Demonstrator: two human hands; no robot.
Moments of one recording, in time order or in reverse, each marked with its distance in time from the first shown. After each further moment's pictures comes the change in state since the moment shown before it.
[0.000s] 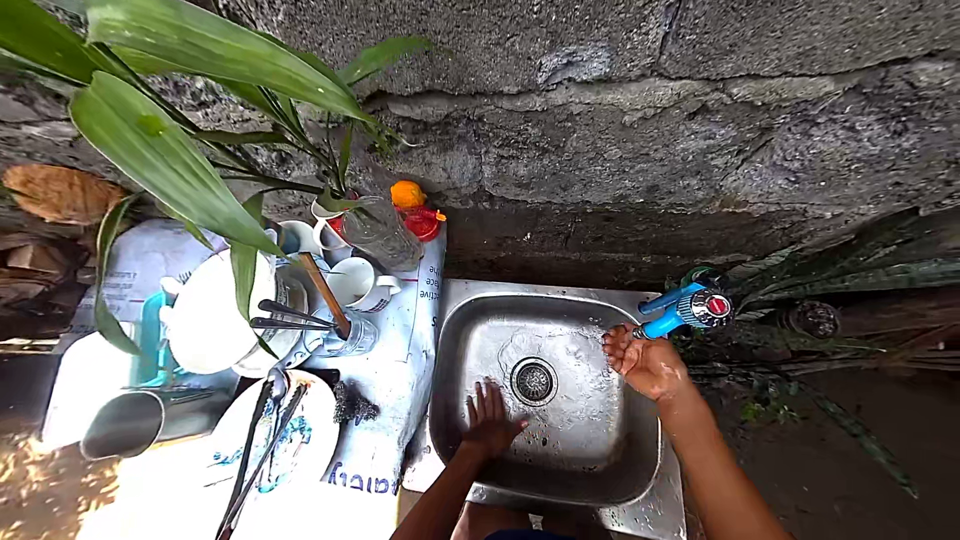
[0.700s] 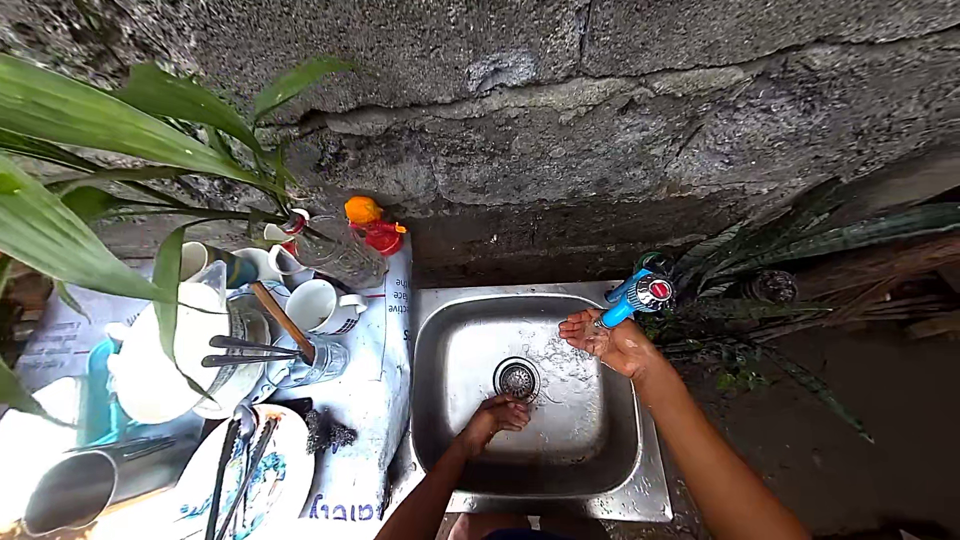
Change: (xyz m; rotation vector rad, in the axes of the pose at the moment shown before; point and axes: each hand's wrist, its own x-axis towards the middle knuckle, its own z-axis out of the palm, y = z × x) left_hand 0.026 0.016 -0.011 -1.226 -0.347 0.116; right_hand 0.013 -0.012 -0.014 -0.042 -0.167 0.003
